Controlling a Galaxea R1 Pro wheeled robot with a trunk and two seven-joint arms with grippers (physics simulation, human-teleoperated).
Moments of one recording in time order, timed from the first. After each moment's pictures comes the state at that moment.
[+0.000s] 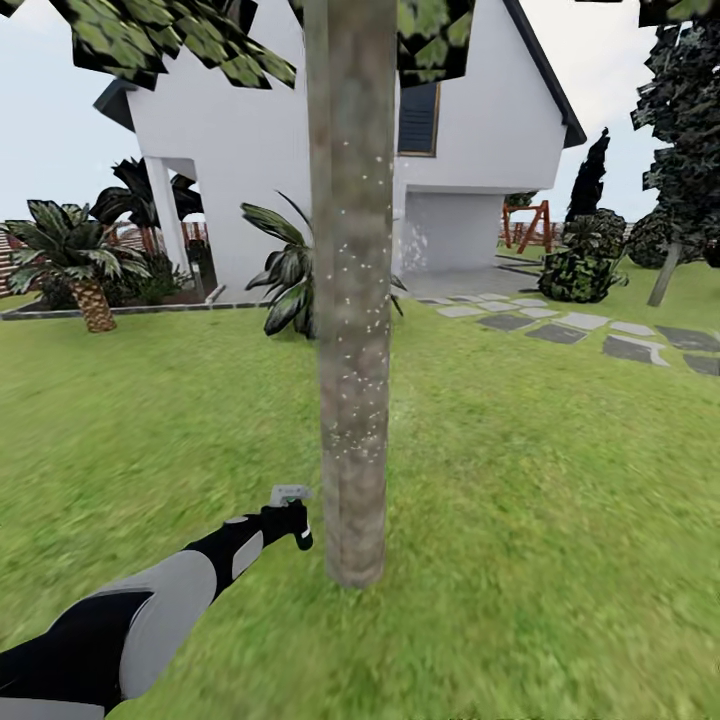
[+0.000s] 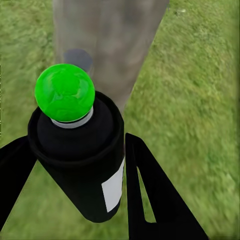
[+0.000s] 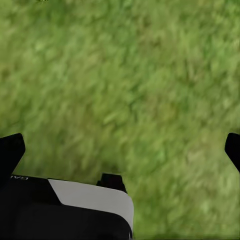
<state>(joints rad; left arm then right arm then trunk) -0.96 -0.06 0.10 -0.04 -0.05 -0.01 -0.26 -0.26 0.05 -0.31 0.05 0.52 -0.33 -0.18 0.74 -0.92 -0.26</state>
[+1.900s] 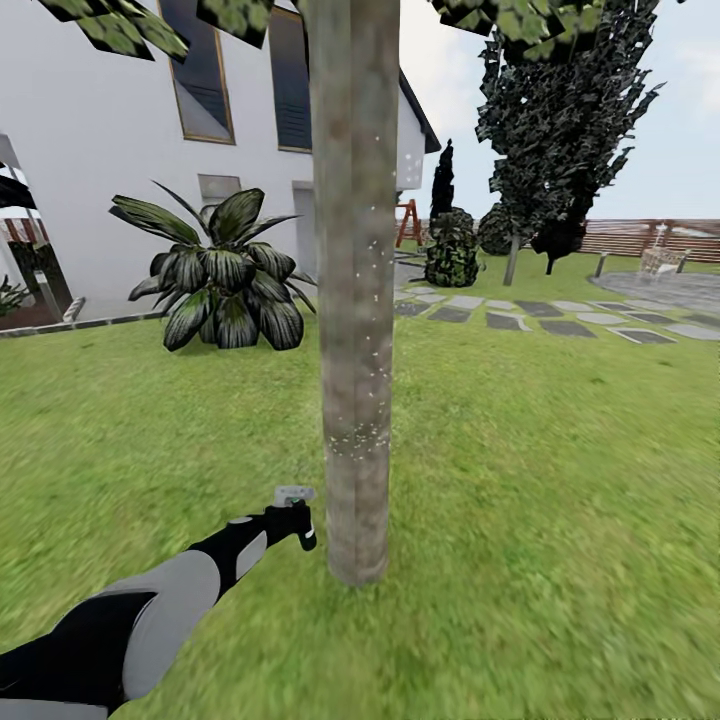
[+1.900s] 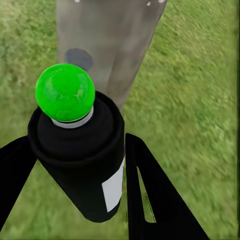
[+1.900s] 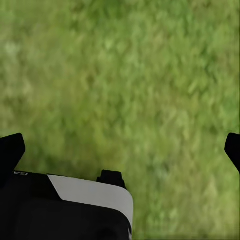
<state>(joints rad) -0.96 -0.08 0.10 -0.04 -0.05 -0.02 -0.26 -0.25 0.05 -0.31 0.05 0.53 -0.33 -0.18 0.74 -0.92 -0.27</state>
